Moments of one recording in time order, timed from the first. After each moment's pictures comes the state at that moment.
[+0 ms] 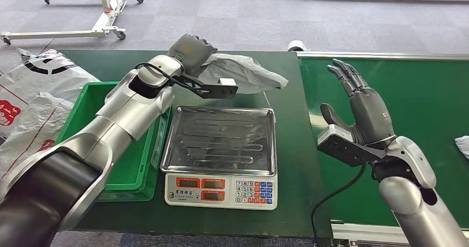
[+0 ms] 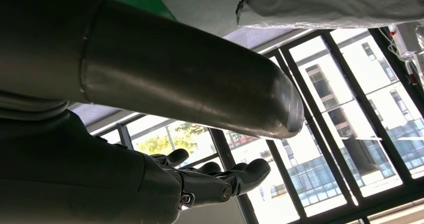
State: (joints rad) left arm -1.13 -0.03 -0.67 -0.57 -1.14 -0.11 -0.20; right arm -0.39 -0.42 0.42 -1.70 0.53 0.05 -0.15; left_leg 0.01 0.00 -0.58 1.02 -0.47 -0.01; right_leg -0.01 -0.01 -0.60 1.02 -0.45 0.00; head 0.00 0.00
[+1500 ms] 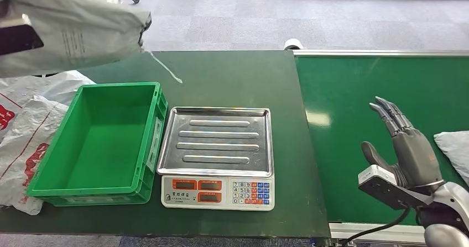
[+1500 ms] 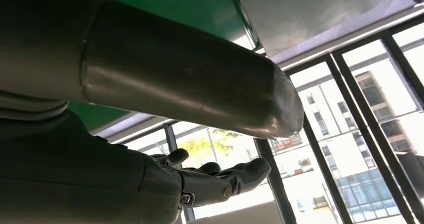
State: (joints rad) left arm -0.93 1.03 -0.45 -1.53 -0.49 -0.35 -0.09; right arm -0.01 -0.60 0.19 -1.87 0.50 0.01 -0.18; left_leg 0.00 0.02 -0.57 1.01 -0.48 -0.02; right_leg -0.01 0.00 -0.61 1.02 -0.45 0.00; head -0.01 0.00
